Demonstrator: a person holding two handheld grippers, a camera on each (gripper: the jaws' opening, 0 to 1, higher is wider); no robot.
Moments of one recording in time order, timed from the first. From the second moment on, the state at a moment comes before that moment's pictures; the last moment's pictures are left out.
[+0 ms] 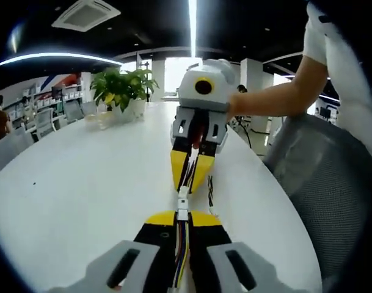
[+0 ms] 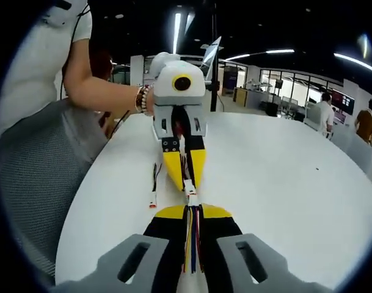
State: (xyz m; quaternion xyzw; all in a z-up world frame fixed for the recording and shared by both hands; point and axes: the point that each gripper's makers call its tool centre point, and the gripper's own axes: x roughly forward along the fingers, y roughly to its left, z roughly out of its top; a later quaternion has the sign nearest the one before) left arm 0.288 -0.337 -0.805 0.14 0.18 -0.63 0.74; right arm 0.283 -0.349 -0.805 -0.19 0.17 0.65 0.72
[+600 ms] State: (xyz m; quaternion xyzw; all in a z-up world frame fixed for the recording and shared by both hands) left arm 0.283 -0.337 -0.802 0.13 0.17 -0.64 0.74; right arm 0.278 -0.347 -0.804 -0.20 0.17 0.65 0.71
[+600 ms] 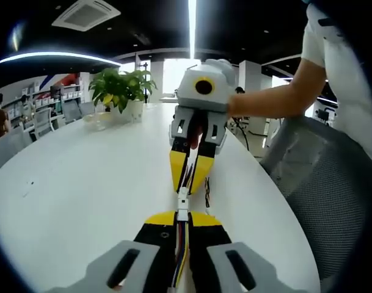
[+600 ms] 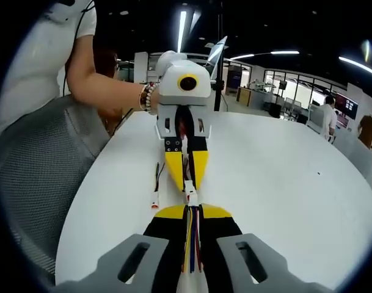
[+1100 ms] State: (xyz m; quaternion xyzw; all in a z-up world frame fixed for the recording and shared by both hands) left arm 0.280 -0.336 -0.800 0.13 0.17 -0.65 0.73; right arm 0.273 -0.345 -0.803 -0.21 0.17 0.66 0.70
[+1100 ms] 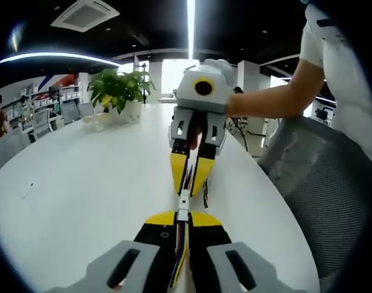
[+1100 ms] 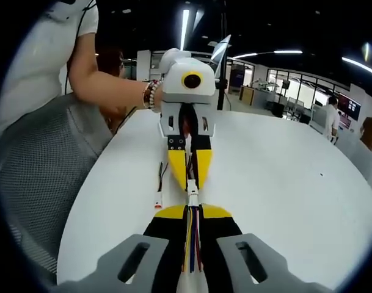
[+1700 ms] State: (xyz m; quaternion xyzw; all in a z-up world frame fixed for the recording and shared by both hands) left arm 0.273 -0.338 -0.800 0.14 0.18 -0.66 0.72; right arm 0.265 -0.340 -0.804 -0.23 0.17 0.67 0.68
